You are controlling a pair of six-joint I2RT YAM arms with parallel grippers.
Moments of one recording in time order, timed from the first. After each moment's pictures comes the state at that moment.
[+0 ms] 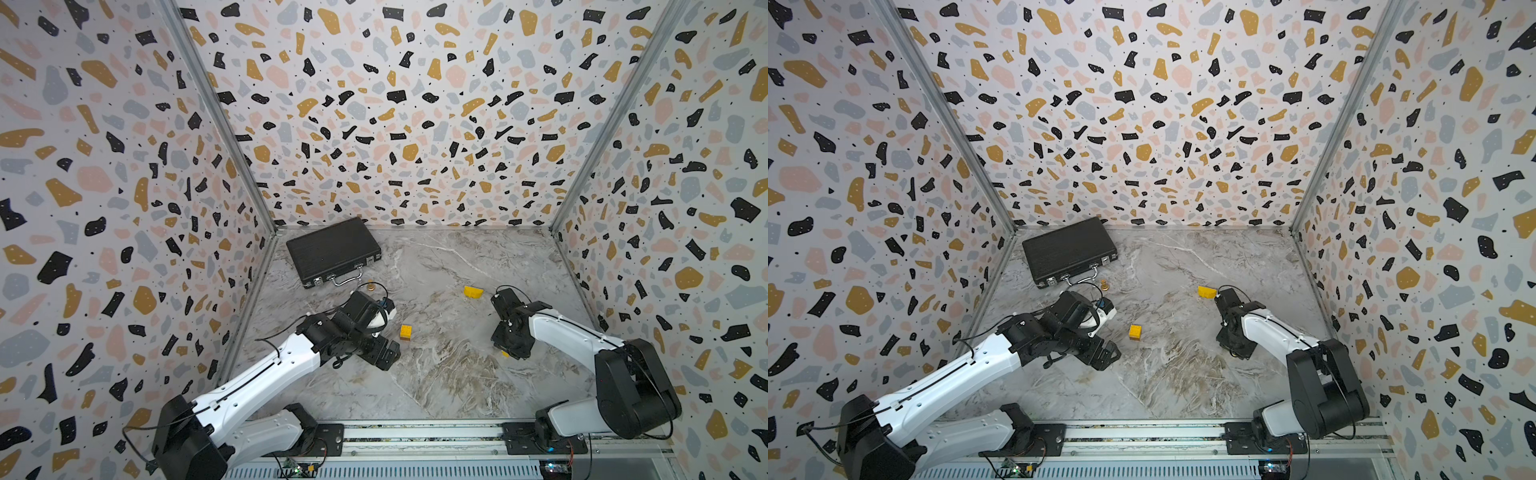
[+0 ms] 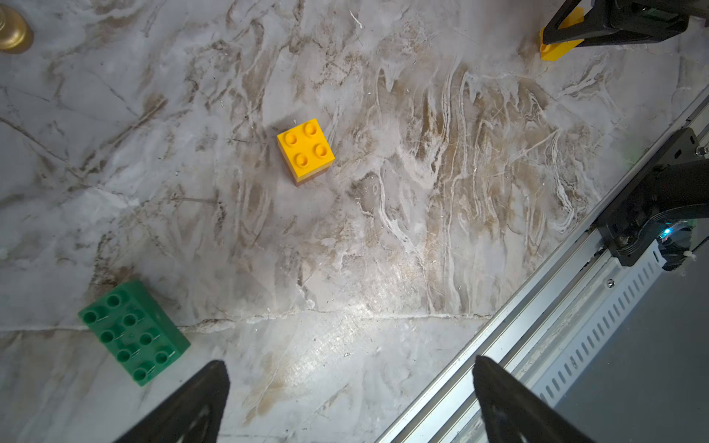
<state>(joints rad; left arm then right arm) -0.72 1.11 0.89 -0.83 0.21 -0.17 0.34 1.42 0.75 -0.79 0.13 0.93</state>
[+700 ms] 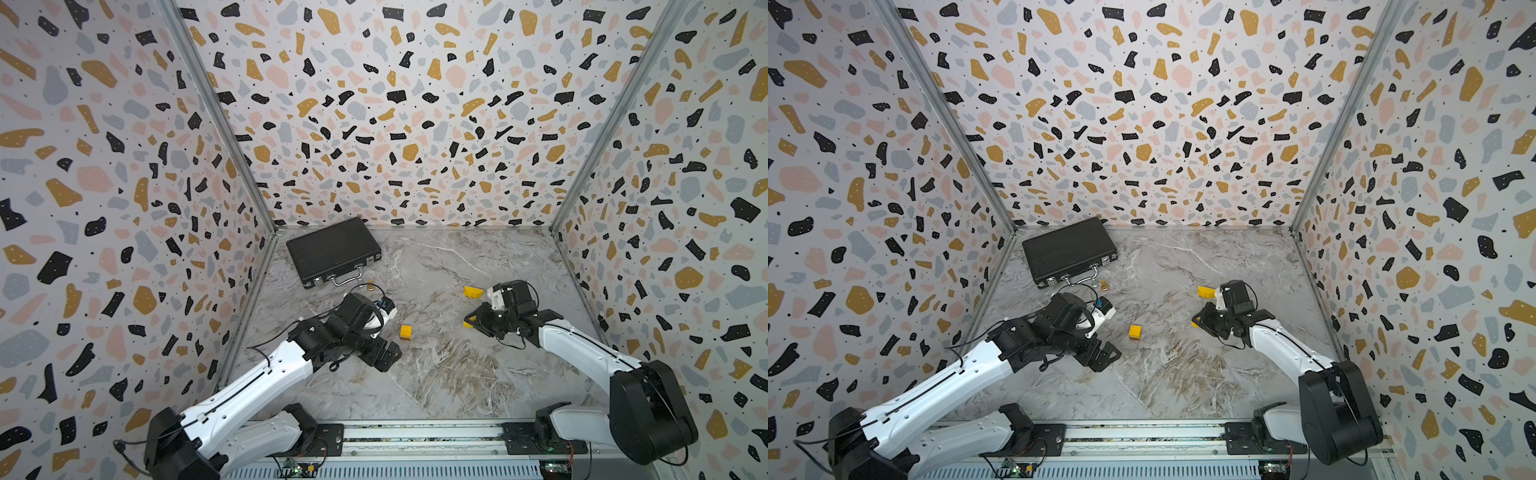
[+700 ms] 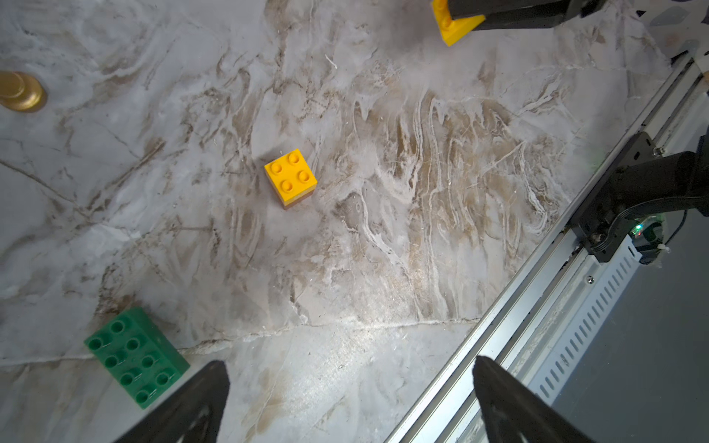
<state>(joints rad) -0.72 1.02 0.86 -0.77 0.24 -0.10 0.35 1.34 0.70 -0.18 -0.56 0.80</state>
